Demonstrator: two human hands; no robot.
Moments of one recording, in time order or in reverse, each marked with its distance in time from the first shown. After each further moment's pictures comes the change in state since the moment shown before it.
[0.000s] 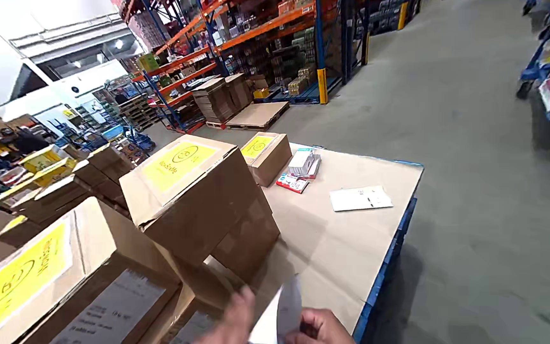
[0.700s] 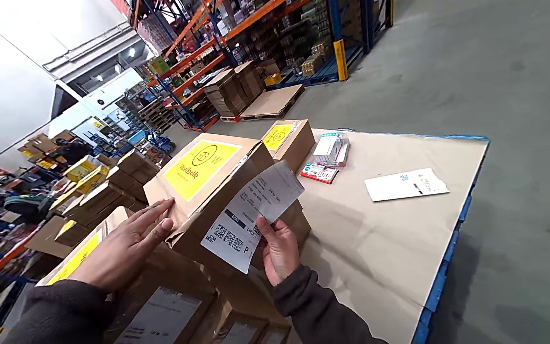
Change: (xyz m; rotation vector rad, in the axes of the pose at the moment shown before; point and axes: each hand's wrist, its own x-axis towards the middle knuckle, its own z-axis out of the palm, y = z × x) left_hand 0.133 -0.169 -0.168 0.279 0.026 -0.182; right_hand 0.202 -0.031 0.102 0.940 0.502 -0.033
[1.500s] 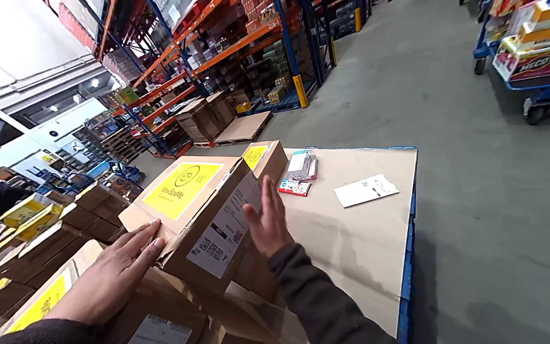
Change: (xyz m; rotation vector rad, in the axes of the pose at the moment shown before) left_hand 0.009 -0.004 0.009 0.043 0.039 0.066; right_hand 0.044 -0.037 0.006 -1.294 0.013 -0.810
